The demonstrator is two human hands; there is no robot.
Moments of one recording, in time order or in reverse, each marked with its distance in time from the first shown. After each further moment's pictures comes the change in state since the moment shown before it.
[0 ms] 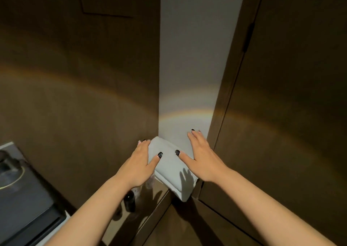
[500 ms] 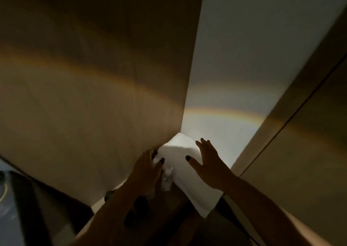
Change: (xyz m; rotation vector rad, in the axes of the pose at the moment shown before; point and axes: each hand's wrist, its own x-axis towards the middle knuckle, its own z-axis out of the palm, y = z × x) left_hand 0.149 -0.109 0.016 -0.270 0.102 -0.353; right_hand 0.208 0.042 0.096 0.095 -0.179 0.056
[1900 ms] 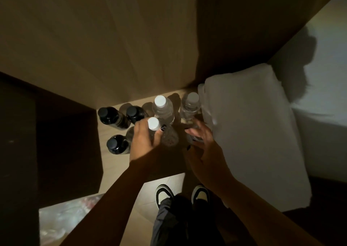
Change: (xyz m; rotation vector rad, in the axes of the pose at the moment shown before) left_hand 0.132 -0.238 0.194 -0.046 0.533 -0.511; right_hand 0.171 0.130 0.273 0.528 -0.459 -0.235
